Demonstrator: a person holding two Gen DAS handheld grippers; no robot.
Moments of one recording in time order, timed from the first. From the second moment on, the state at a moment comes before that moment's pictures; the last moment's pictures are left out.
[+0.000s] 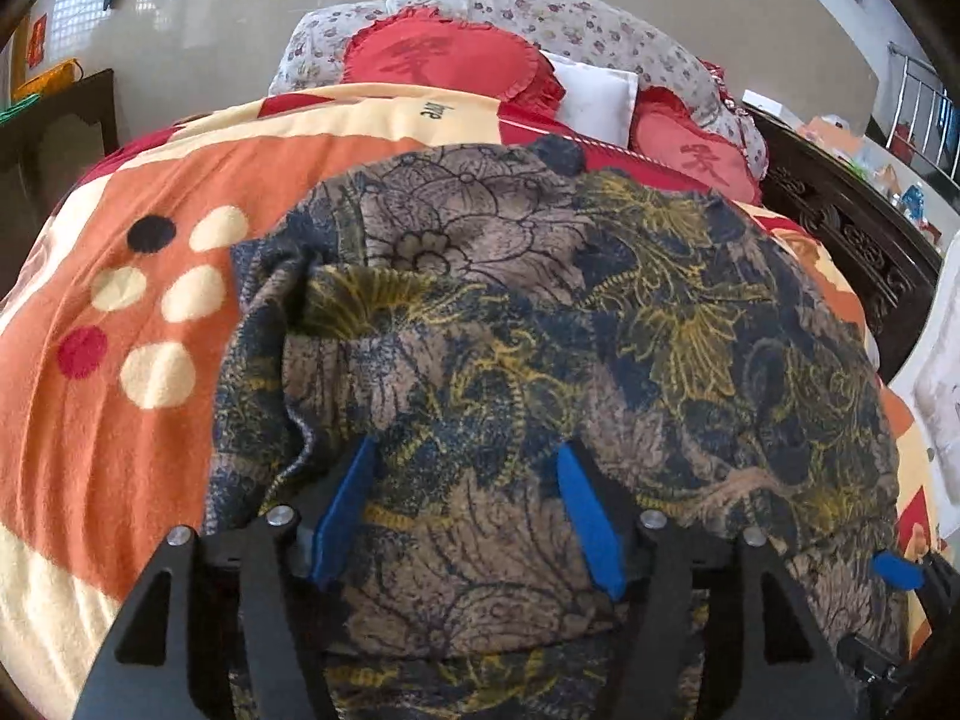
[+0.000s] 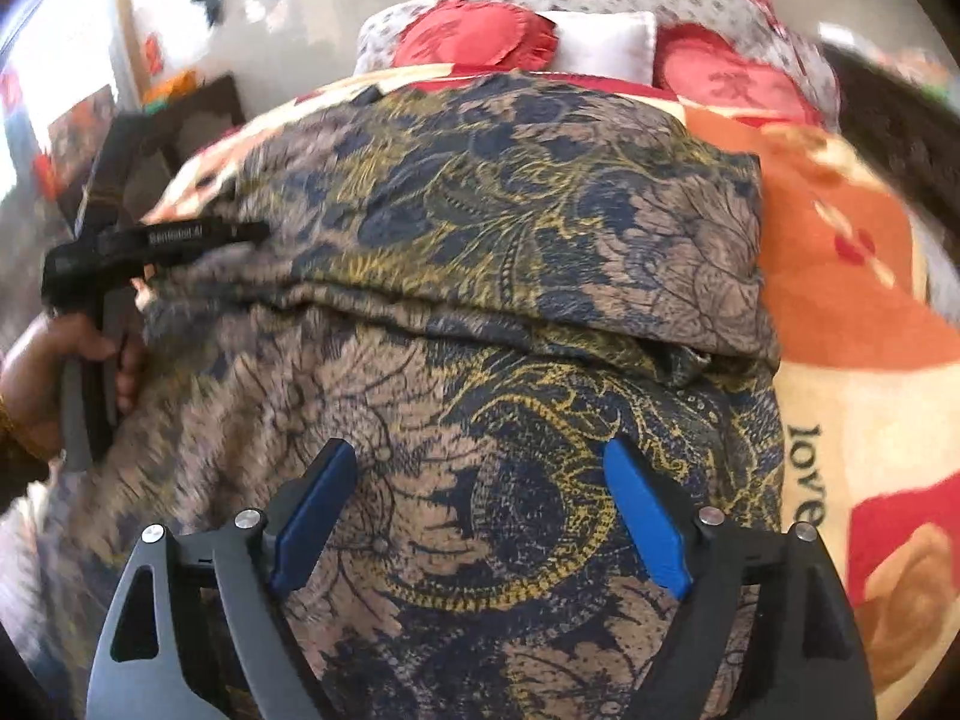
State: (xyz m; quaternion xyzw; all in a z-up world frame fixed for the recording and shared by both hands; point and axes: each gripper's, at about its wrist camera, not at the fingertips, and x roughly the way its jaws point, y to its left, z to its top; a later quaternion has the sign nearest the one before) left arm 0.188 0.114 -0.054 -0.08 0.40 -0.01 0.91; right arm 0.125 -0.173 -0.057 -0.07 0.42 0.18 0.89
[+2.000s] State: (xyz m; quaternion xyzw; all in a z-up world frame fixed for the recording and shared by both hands) left arm 0.198 0.094 -0.058 -0.03 0.42 0.00 0.91; right arm 0.255 -0.196 -0.017 0.01 0.40 0.16 0.90
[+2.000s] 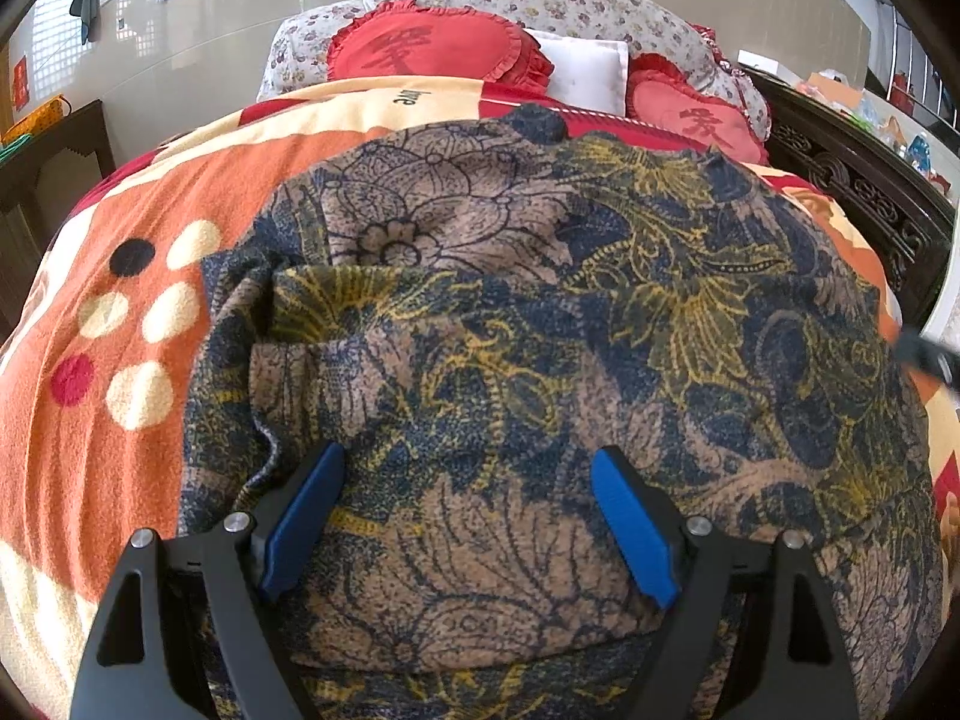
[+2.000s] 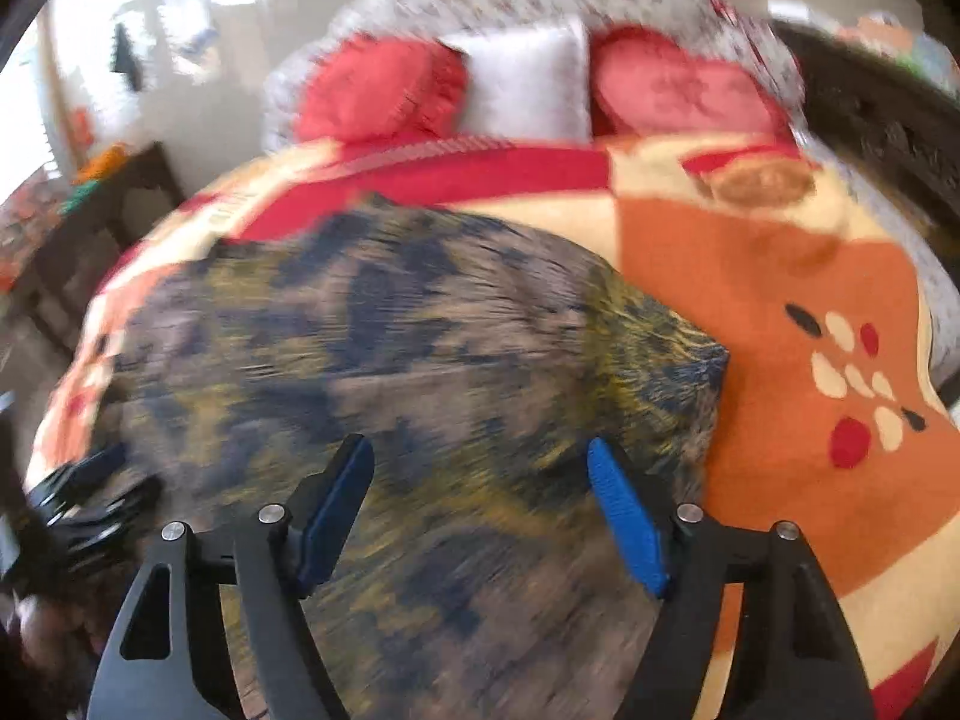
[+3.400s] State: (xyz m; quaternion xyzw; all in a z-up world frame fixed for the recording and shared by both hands) left arm 0.198 0.092 -0.058 -0.03 0.42 0.00 0.91; right arm 0.198 -0.184 -0.056 -0.07 0.40 0.11 0.91
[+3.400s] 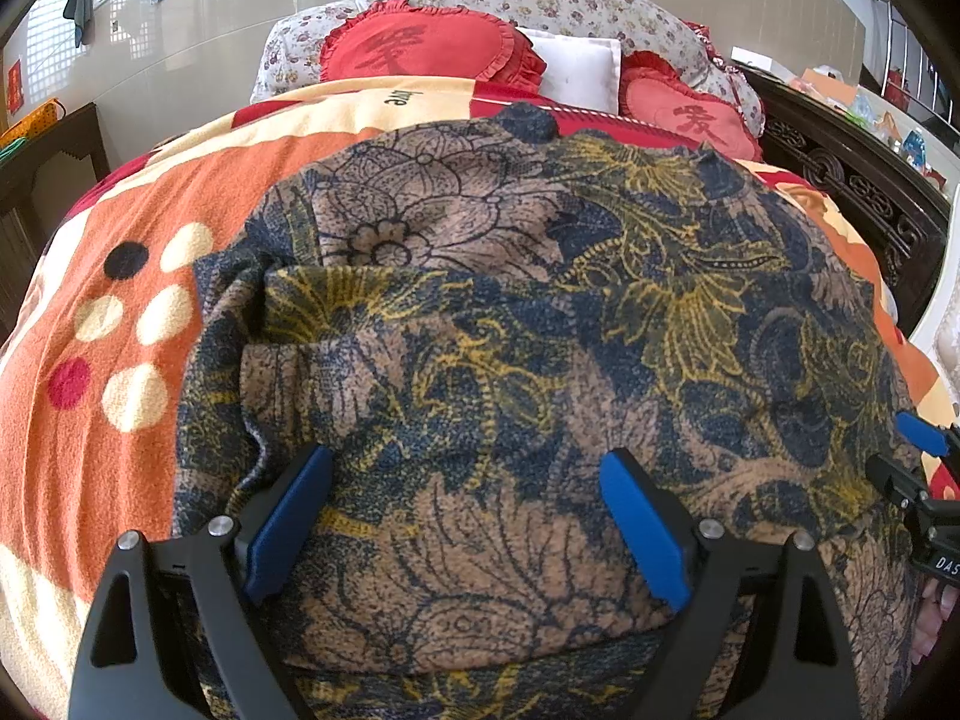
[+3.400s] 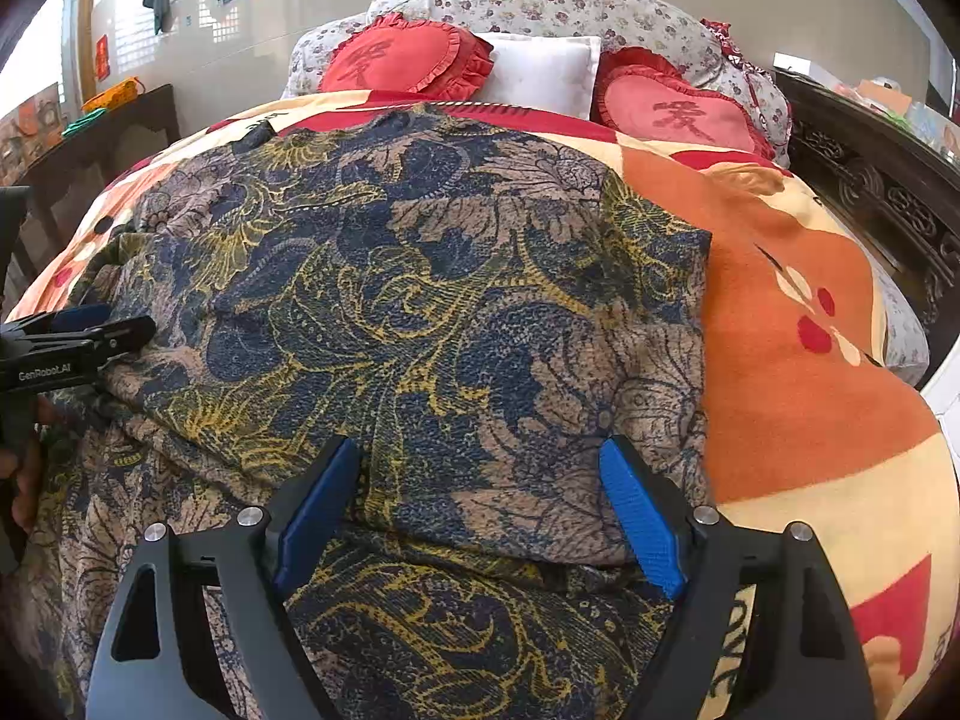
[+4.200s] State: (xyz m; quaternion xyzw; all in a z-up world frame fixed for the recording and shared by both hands) left arm 0.126 0.132 -0.007 0.00 0.44 -0.04 0.90; right arm 0.187 -0.199 -0.030 -0.06 0.41 0.11 0.90
